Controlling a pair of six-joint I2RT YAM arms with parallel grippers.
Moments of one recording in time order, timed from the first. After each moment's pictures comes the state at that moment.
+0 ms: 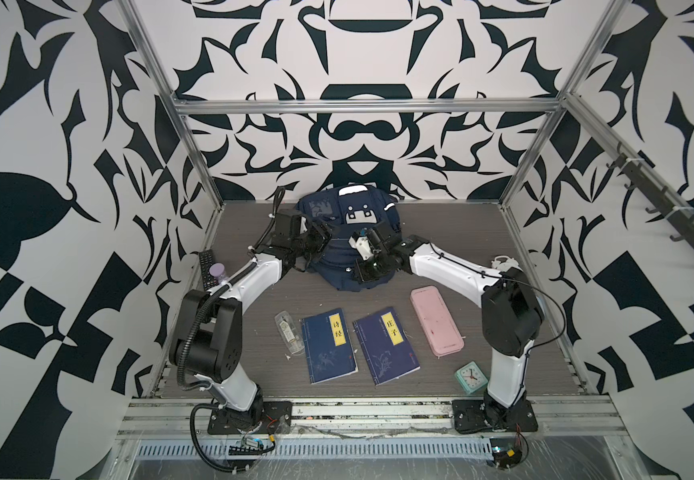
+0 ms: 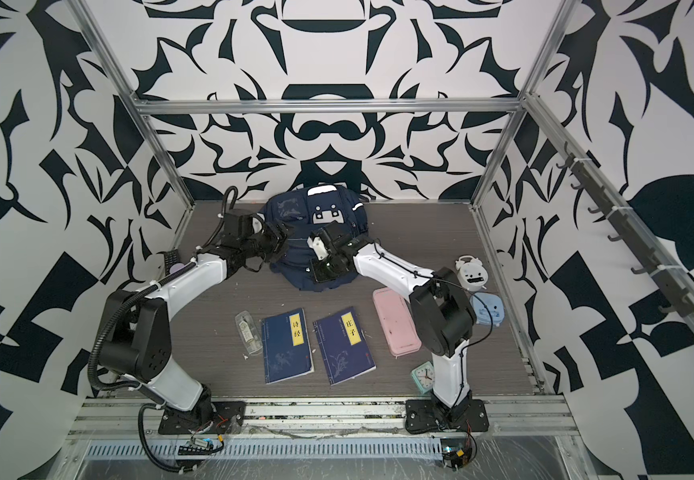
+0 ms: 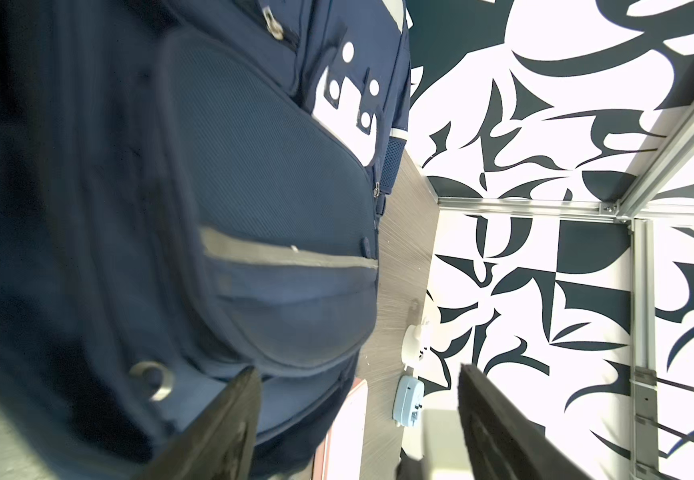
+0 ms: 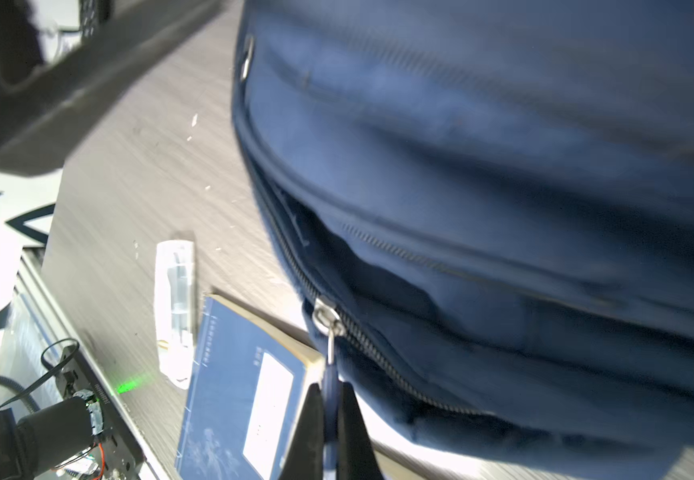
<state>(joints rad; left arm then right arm) -0.29 1.64 1.14 -0.07 0.45 -1.08 0.64 1.88 1.50 -0.61 -0.35 0.34</state>
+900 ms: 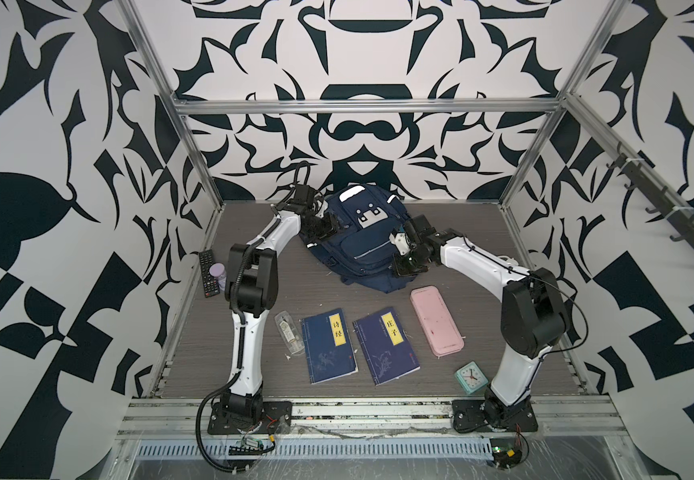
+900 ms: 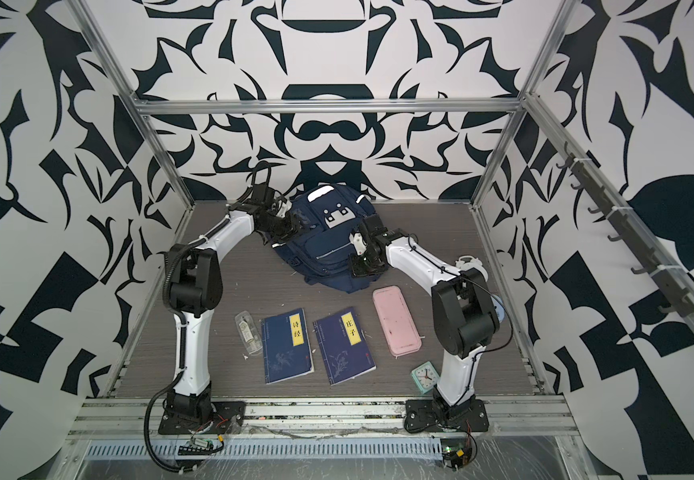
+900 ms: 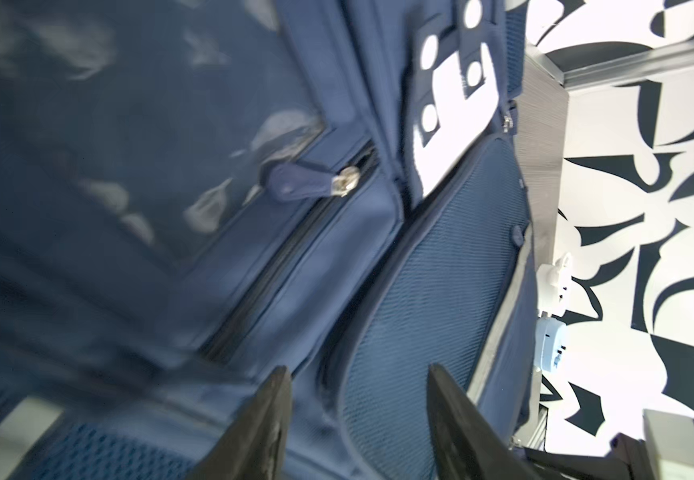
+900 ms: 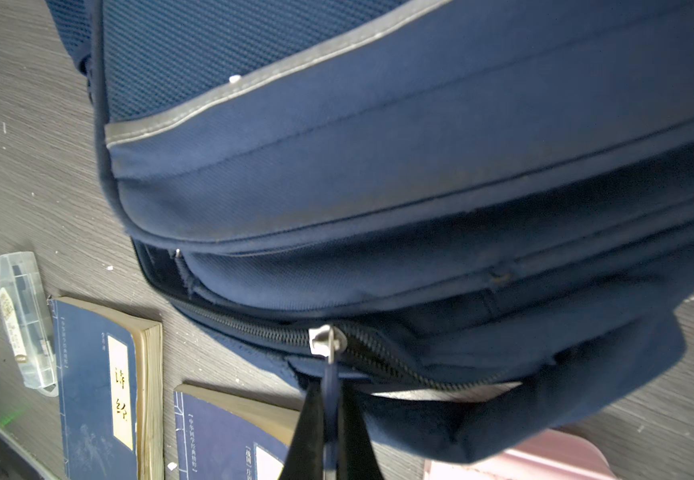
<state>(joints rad) -0.27 2.28 1.97 -0.68 0.60 -0.46 0.44 1.82 1.41 -0.73 -0.26 0.23</state>
